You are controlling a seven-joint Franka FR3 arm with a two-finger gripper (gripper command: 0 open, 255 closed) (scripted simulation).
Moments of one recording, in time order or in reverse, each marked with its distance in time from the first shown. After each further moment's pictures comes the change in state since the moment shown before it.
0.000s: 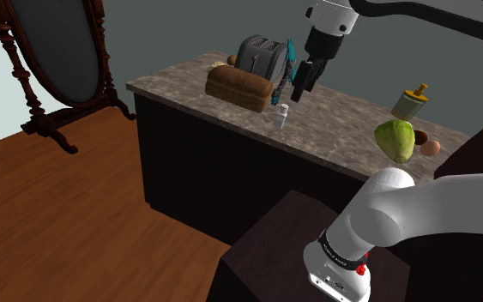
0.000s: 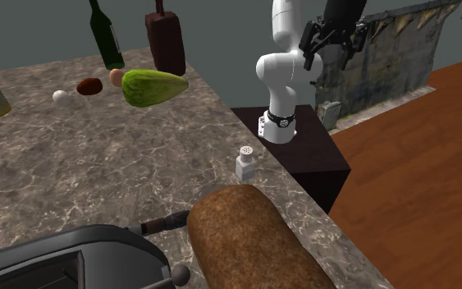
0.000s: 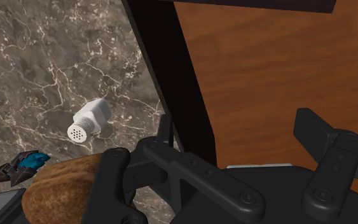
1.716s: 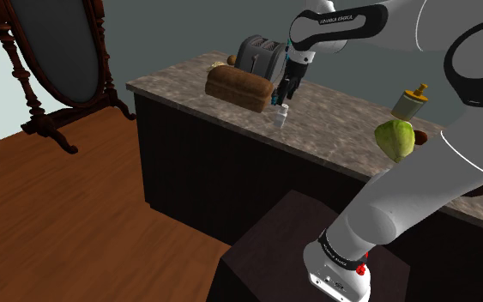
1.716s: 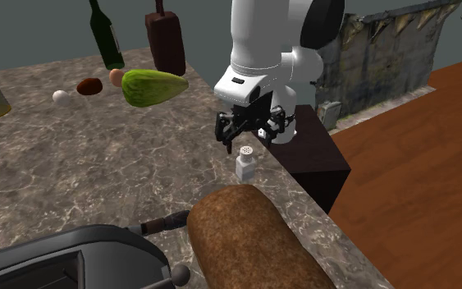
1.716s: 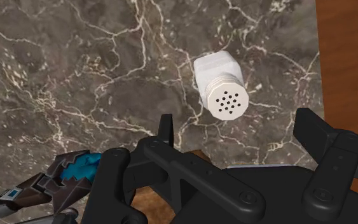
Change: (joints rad) arm -0.070 0.576 -0.351 0.161 -0.008 0.389 -0.383
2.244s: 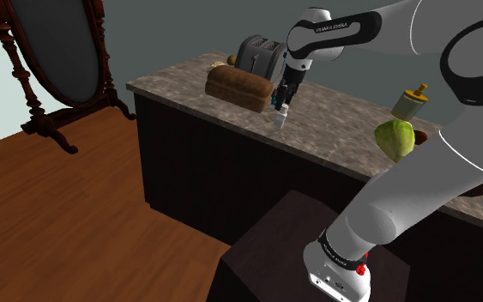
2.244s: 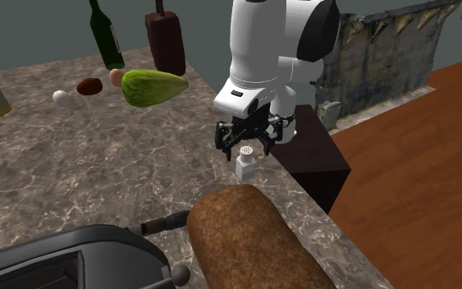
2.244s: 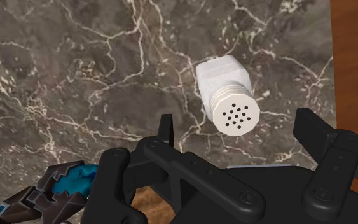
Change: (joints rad) arm -0.002 0.014 -0.005 -0.045 0.002 0.059 -0.005
